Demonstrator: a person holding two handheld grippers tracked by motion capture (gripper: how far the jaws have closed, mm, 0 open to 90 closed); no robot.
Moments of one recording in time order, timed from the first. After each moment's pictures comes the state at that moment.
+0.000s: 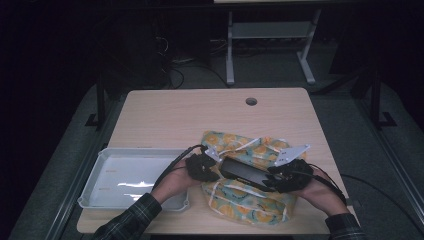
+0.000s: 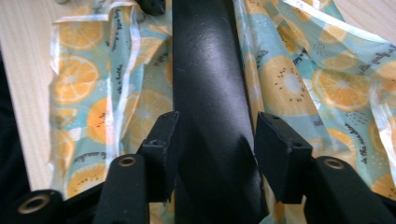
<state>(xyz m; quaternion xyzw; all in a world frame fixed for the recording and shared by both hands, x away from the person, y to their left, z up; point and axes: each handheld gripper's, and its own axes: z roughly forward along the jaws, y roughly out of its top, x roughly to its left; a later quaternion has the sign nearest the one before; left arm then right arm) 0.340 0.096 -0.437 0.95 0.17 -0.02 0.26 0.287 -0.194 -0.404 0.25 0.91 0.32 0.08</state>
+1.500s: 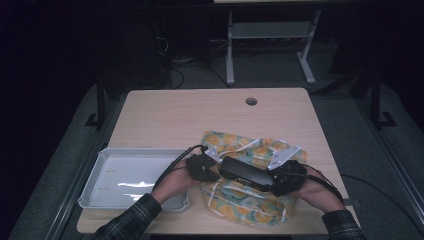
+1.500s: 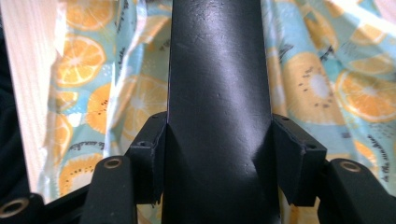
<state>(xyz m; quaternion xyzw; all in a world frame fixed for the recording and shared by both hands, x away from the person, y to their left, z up) 0.340 0.096 -0.437 0.95 0.16 -0.01 0.26 0.291 -0.185 -0.411 0.21 0.93 0.30 0.07</state>
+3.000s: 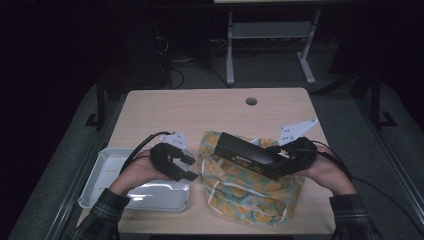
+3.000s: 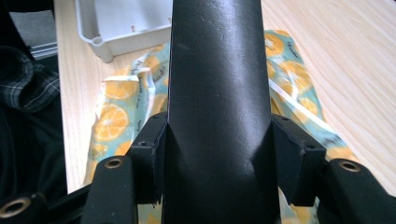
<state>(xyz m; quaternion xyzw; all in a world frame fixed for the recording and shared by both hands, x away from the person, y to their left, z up) 0.330 0.185 -0.362 0.92 0.14 -0.03 0.35 0.309 -0.190 -0.338 0.19 0.91 0.37 0.07</state>
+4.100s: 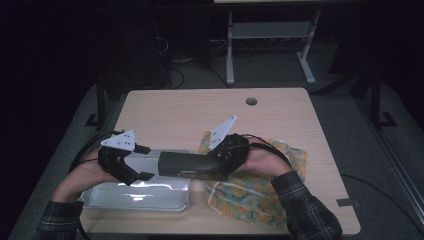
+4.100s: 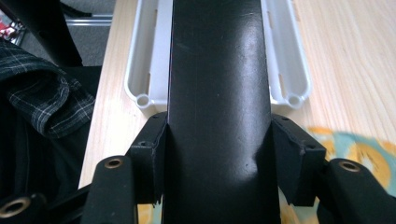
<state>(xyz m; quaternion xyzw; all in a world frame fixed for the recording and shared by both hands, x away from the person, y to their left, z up) 0.307 0.283 -0.328 0.92 0.14 0.06 0.36 0.335 -0.040 -0.341 0.02 0.94 0.35 0.01</state>
